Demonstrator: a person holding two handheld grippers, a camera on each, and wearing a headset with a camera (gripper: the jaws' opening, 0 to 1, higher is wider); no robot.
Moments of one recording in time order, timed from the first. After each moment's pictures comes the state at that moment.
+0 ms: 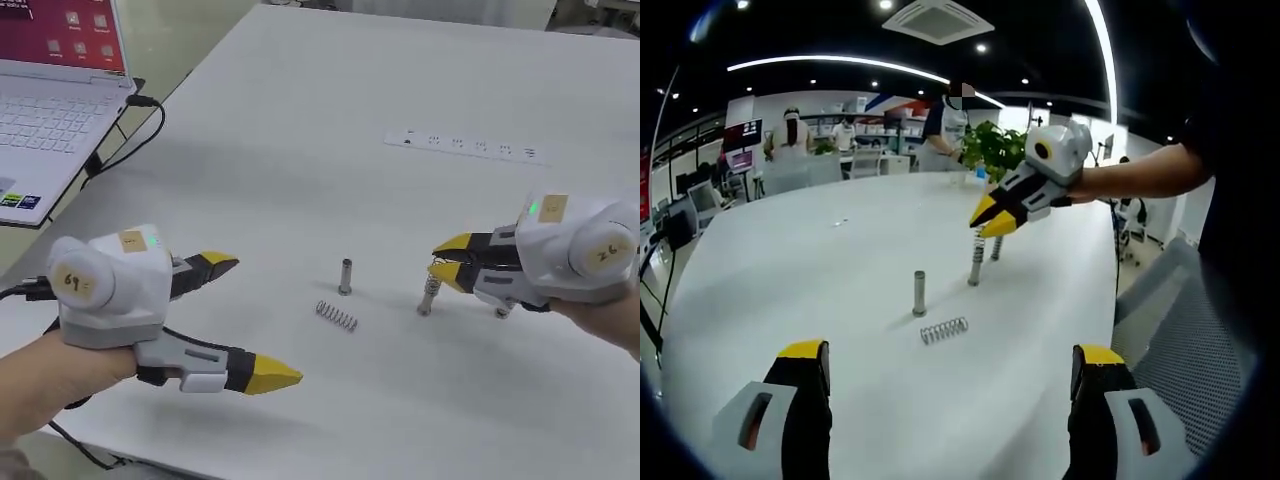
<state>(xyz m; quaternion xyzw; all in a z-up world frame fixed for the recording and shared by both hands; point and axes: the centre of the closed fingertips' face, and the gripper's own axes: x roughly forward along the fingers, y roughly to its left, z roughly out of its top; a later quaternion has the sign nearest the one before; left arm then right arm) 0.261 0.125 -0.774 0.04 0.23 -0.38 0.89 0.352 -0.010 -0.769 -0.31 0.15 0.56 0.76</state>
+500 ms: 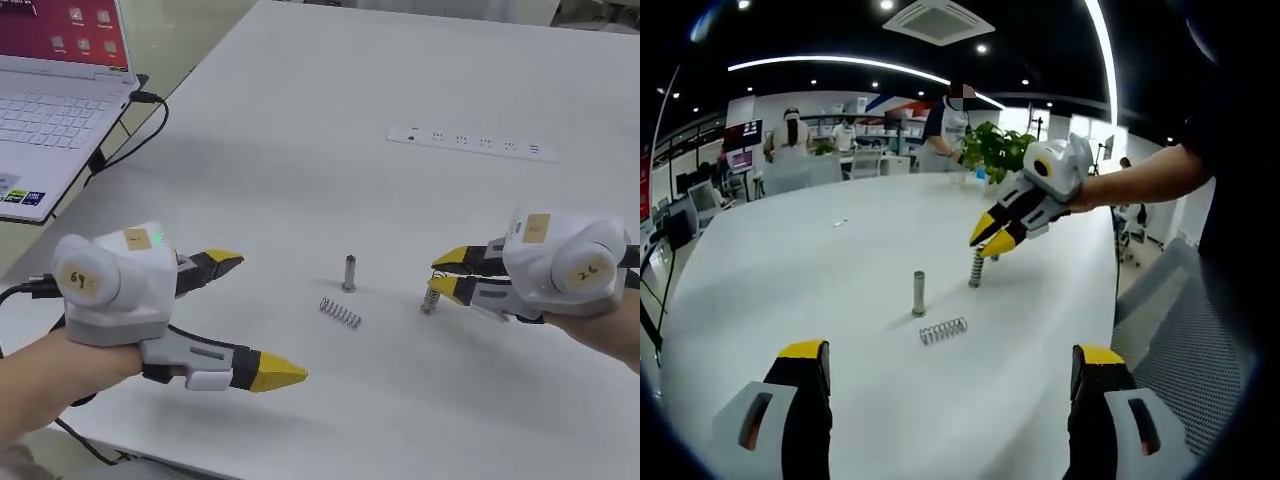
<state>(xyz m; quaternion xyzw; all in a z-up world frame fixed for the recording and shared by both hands) 0.262 0.126 -0.775 0.04 0.22 -0.38 0.90 0.349 -0.009 -0.802 -0.34 0.16 0.56 0.74</state>
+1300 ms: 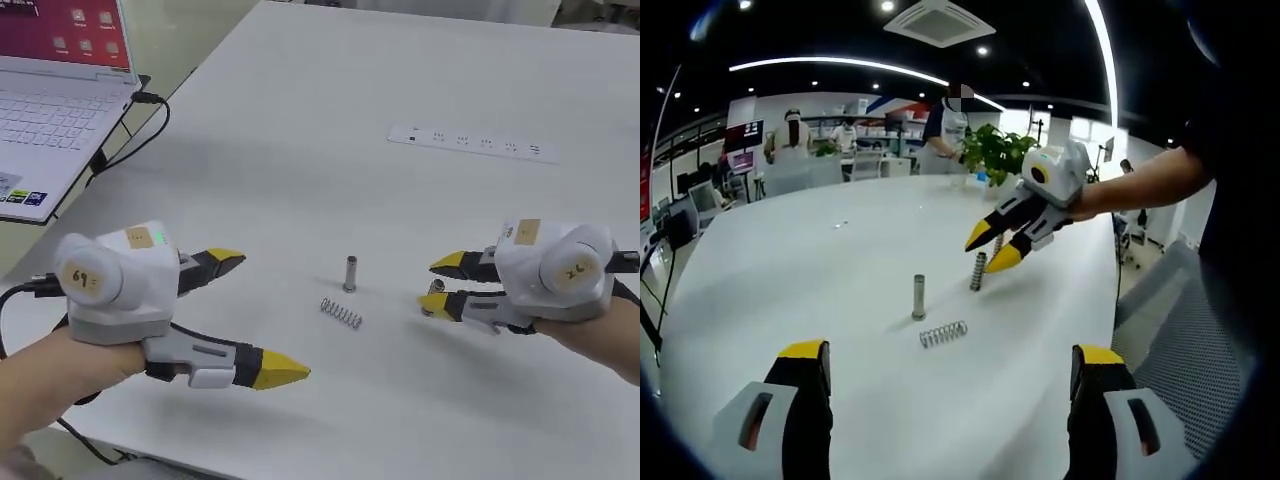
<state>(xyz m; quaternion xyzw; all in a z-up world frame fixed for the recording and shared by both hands) 0.262 0.124 -0.773 0.04 0.22 -0.38 0.90 0.352 -0.007 -0.805 -0.28 0.19 0.55 0.76</state>
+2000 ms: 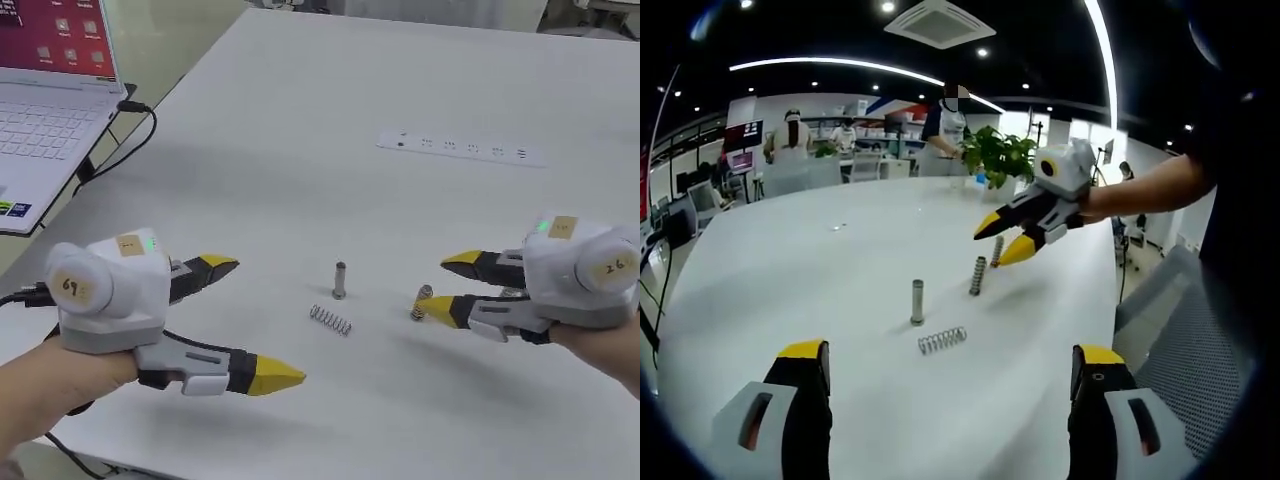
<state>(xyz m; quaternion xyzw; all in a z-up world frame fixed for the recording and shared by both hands) 0.267 0.120 -0.771 0.03 0.22 -0.38 0.90 0.332 -0.023 -0.773 -0.20 0.20 0.53 0.80</state>
